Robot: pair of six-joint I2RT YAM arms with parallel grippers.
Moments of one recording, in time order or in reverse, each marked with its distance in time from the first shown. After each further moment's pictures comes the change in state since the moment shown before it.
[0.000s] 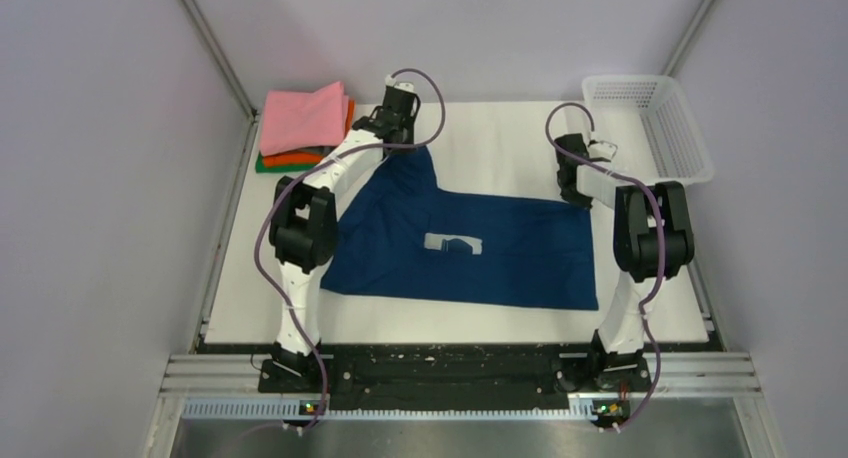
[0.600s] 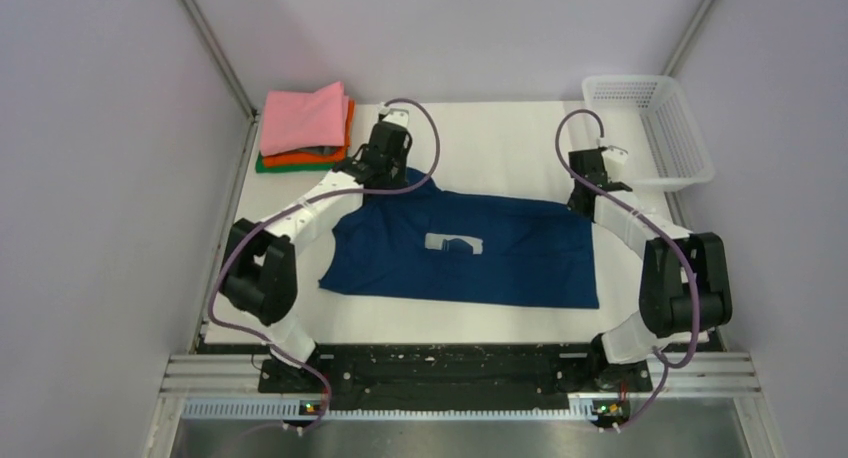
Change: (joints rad) left arm -0.077 -0.409 -0.487 0.154 -0.043 0.040; right arm 0.022 -0.344 -0.260 0.101 -0.081 -0.093
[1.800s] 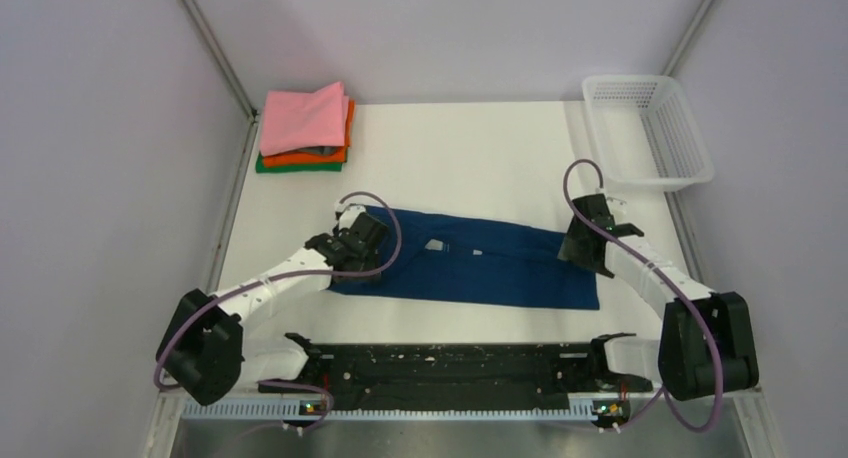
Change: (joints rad) left arm -0.141 -0.504 -0.657 -0.245 -0.122 -0.458; right arm 0.032 -0.318 -0.309 -0.213 -0.131 0.032
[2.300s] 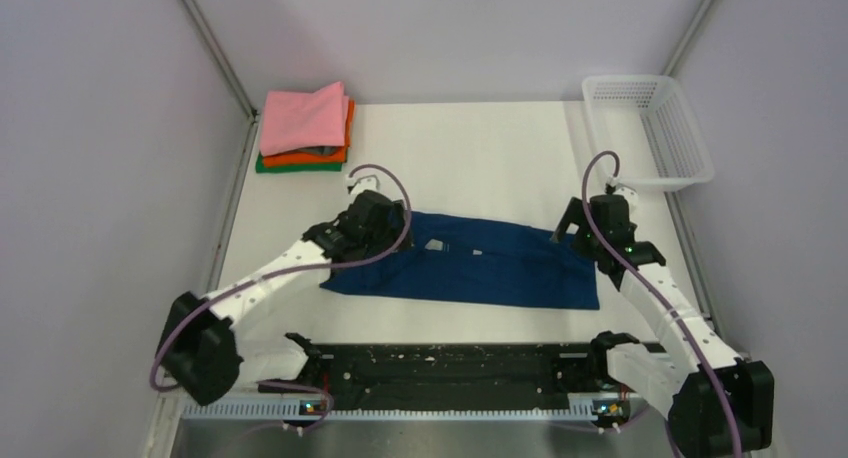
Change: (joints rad) left arm -0.022 -0.123 0.056 0.082 0.128 -0.058; right arm 0.000 -0.317 -0.041 0.068 -0.139 0.010
